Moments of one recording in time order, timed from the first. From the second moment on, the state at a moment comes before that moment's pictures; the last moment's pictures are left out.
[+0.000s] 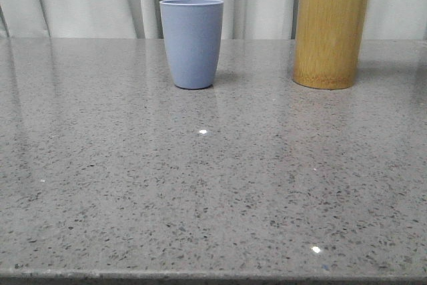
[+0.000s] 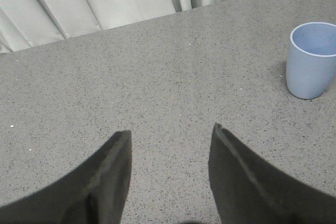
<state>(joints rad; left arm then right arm) -0.43 0.74 -1.06 0.35 0.89 -0.25 0.13 1.59 -1.39 0.25 0.30 0.11</state>
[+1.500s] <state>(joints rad) -0.43 0.74 -1.06 0.35 0.90 -0.25 0.20 1.33 -1.48 0.25 0.36 -0.02</state>
